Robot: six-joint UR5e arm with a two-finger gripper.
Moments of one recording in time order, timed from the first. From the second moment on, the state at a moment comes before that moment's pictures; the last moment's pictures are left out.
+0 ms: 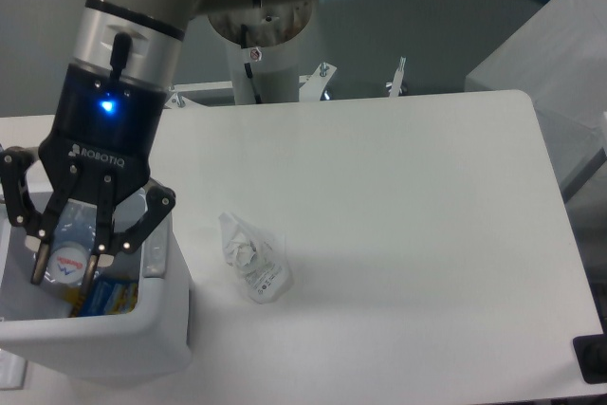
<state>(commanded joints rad) 2.19 -1.91 -1.20 -0.72 1.10 -0.11</state>
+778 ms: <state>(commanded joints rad) 2.28 -1.92 -1.27 -0.70 1.16 -0.08</state>
